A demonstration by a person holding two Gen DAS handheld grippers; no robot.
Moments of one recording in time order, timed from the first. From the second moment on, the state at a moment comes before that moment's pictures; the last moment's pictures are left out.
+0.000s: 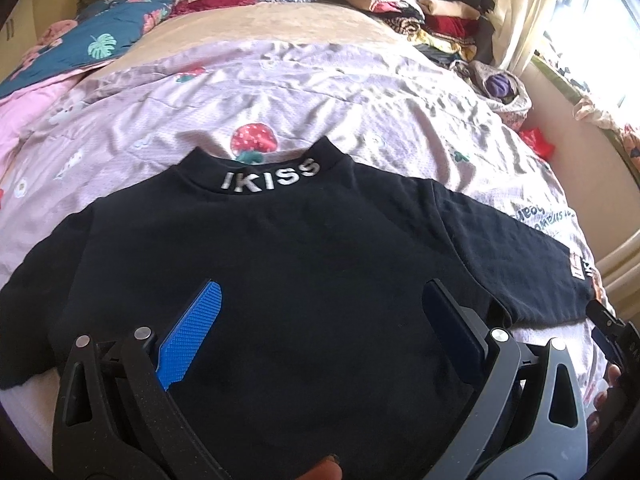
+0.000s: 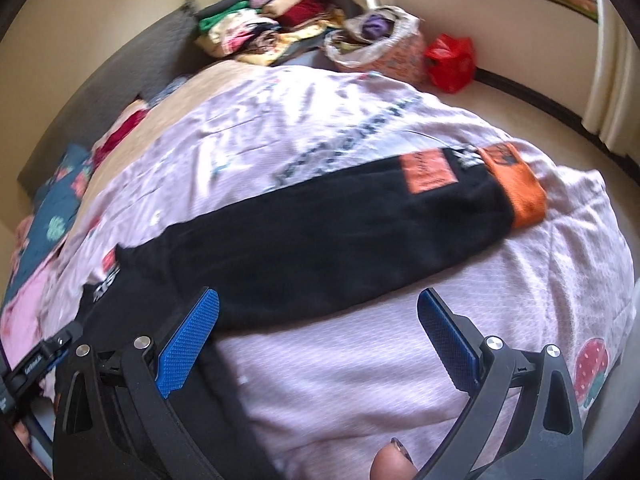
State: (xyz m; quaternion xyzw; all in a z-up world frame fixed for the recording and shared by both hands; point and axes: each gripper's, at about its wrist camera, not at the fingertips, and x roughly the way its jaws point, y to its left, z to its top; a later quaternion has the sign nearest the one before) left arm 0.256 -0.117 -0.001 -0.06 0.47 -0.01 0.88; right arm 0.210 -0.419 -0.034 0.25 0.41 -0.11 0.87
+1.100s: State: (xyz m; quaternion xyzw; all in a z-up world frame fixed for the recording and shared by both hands) left arm 0.263 -0.079 0.011 -0.10 0.44 0.00 0.89; right arm 0.232 -0.494 -0.013 0.34 0.27 -0.10 0.90
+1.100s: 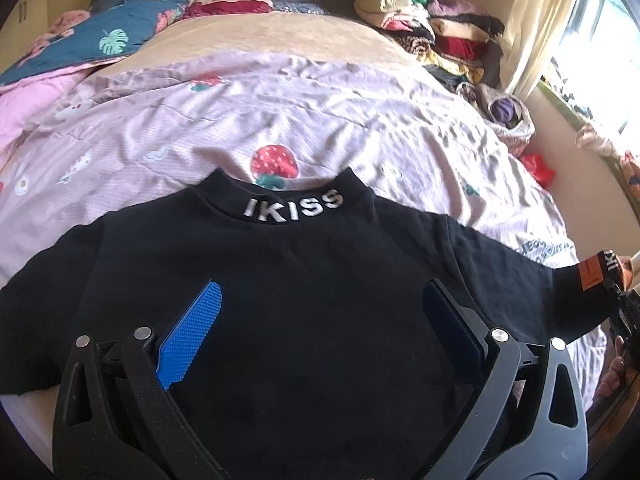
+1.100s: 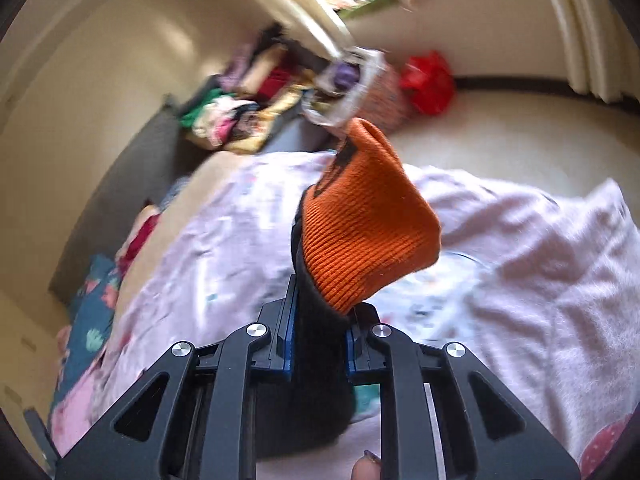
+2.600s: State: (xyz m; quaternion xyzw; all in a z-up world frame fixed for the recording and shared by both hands) left arm 0.243 0.049 -0.022 -0.37 0.44 -0.16 0.80; right arm 0.272 -0.154 -0.023 0.13 0.38 0.13 0.91
